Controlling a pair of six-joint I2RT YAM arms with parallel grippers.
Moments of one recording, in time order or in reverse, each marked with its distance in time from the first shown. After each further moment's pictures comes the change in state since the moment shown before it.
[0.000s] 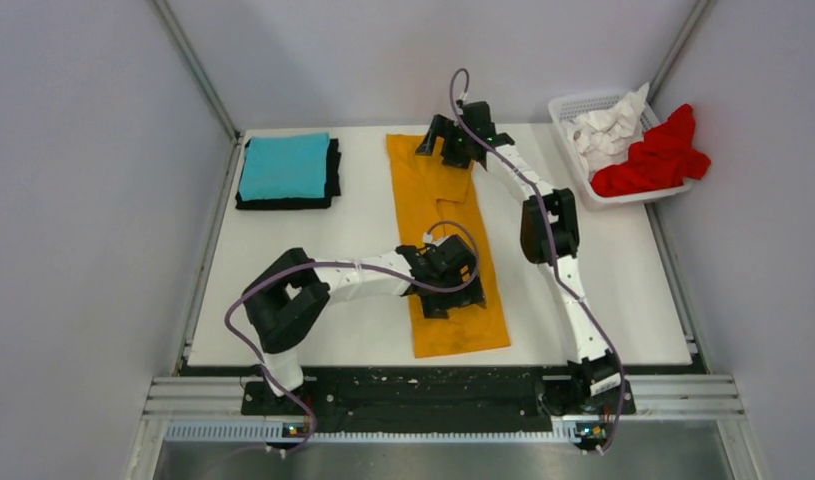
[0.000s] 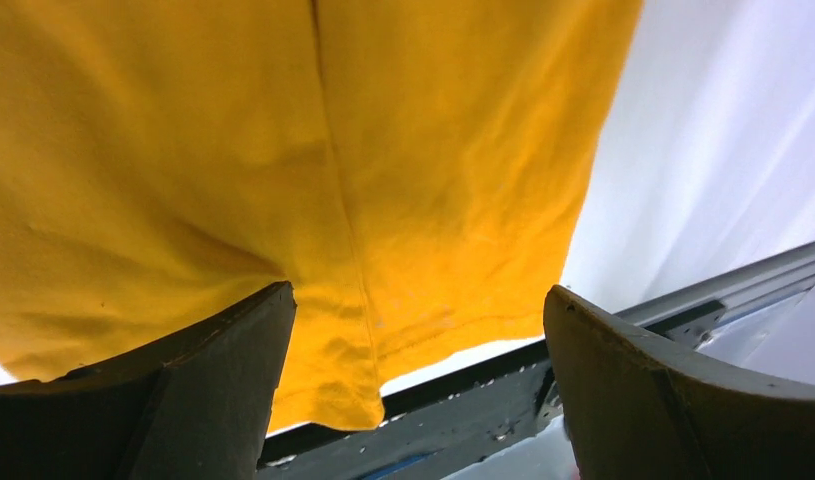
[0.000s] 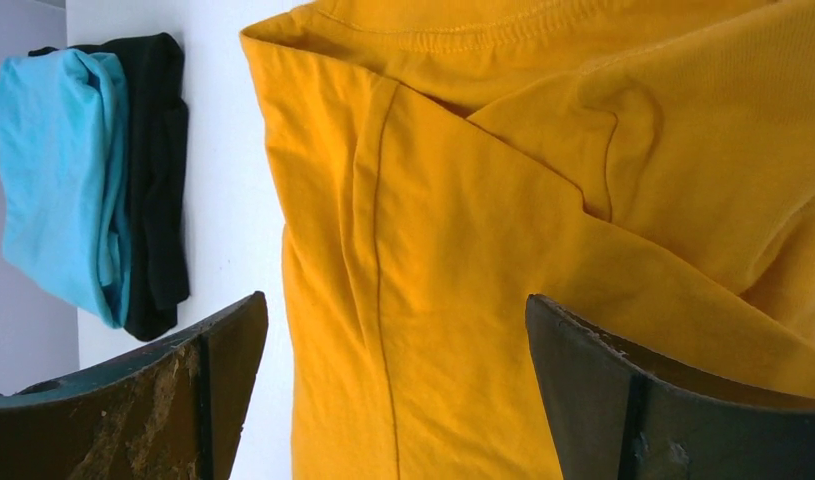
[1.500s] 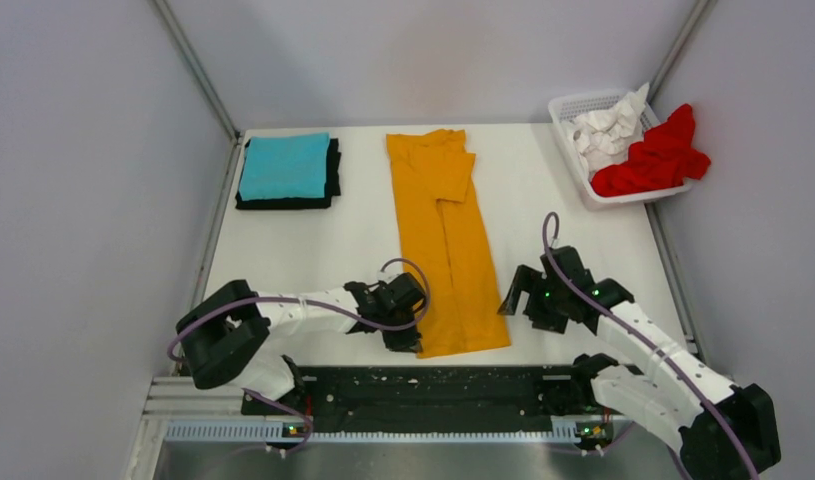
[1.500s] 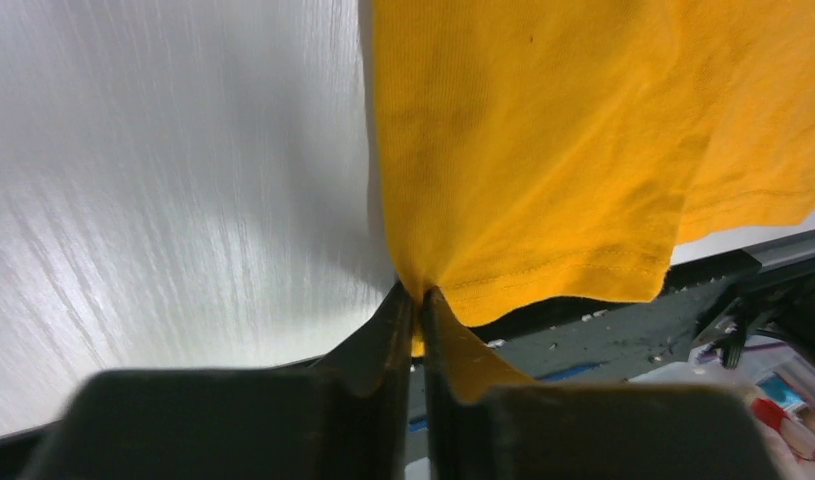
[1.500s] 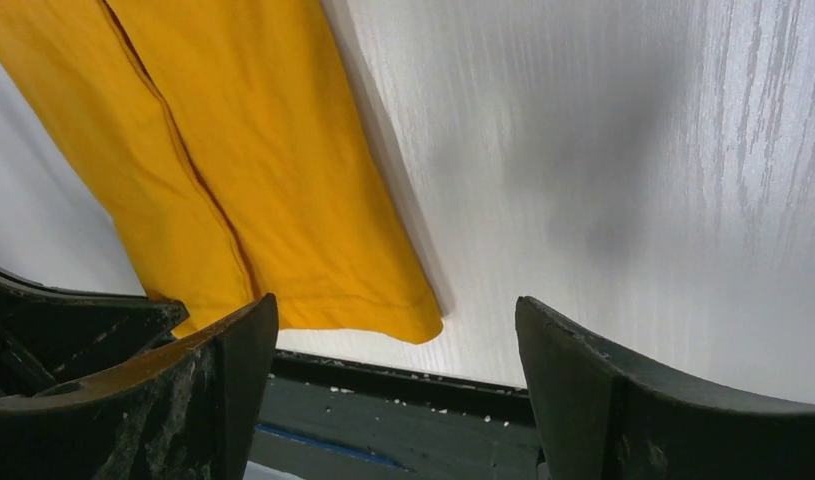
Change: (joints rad) left arm -0.025 -0.360 -0.470 0.014 0.024 -0.012; right arm 0.087 -1.801 -1.913 -0.327 0.257 0.166
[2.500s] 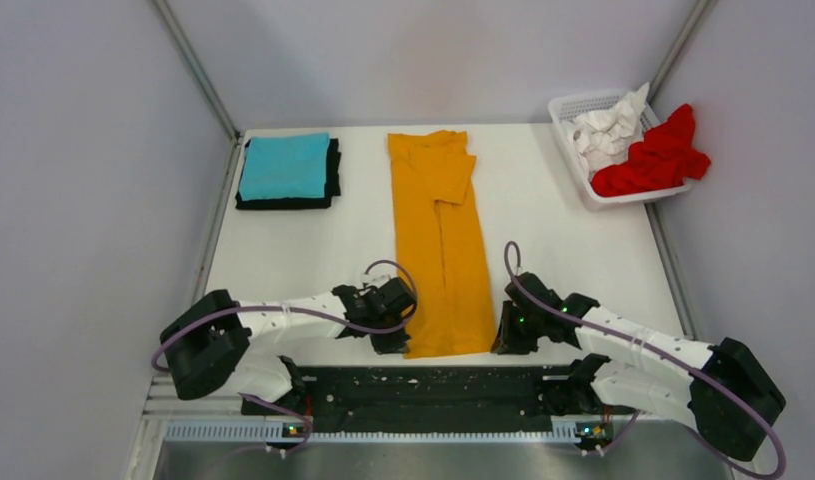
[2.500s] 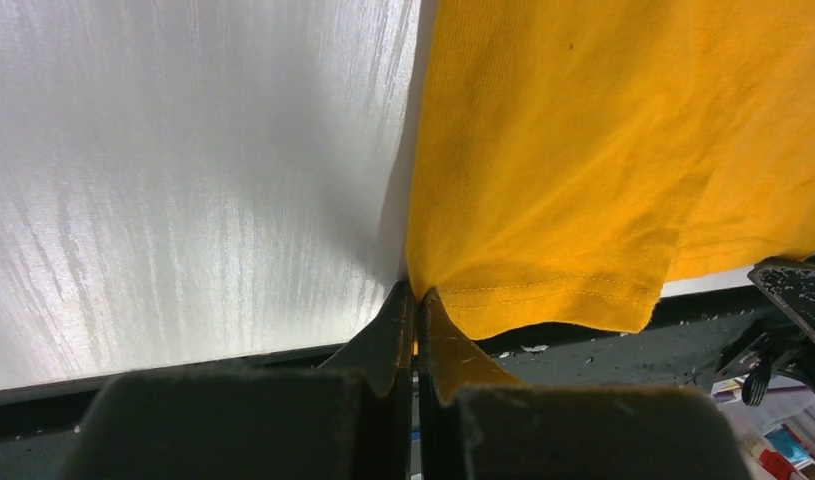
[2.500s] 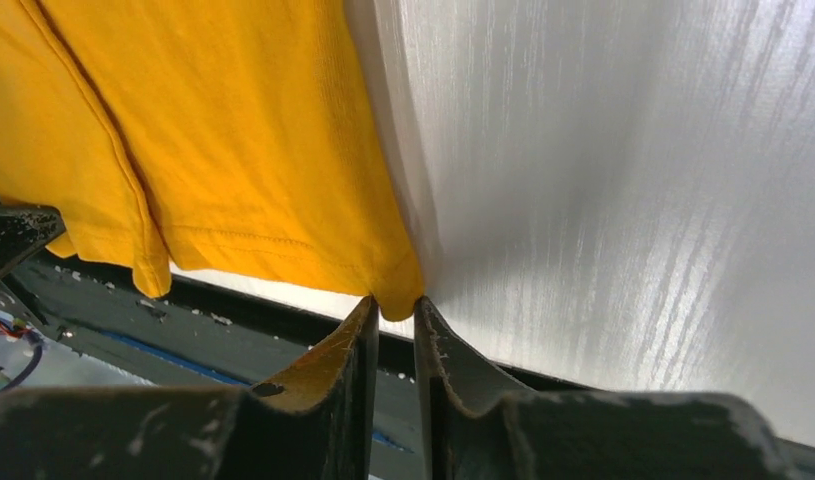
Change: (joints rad) left arm 0.000 -0.089 -0.042 -0.092 -0.082 -0.061; right arm 0.314 0.115 -0.126 0.150 -0.029 0.168
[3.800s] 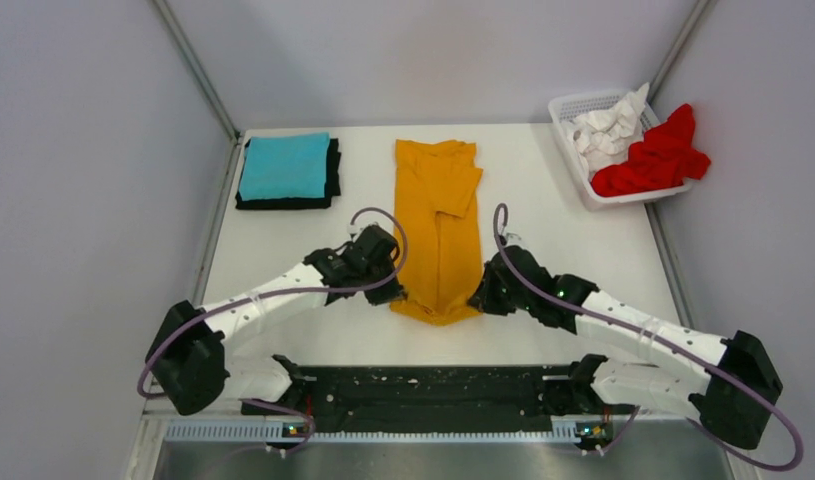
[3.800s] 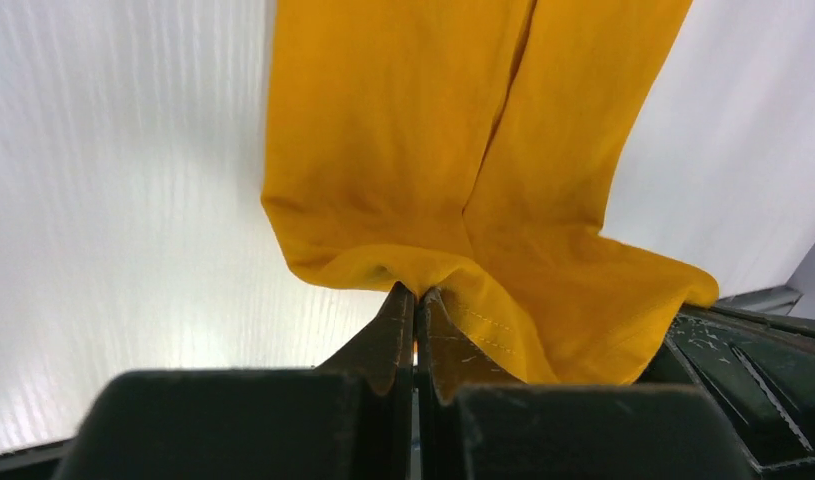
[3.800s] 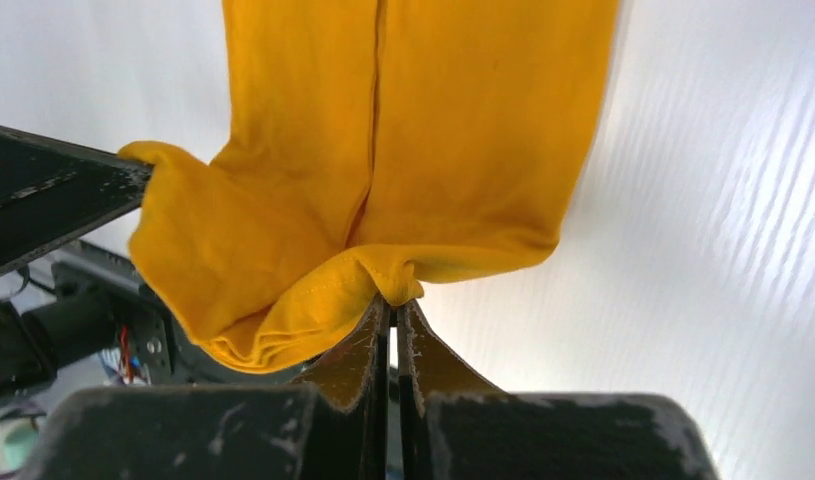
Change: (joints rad) left arm 0.215 -0.094 0.193 -0.082 -0.019 0.192; right arm 0.122 0.011 0.232 0.103 0.215 -0.027
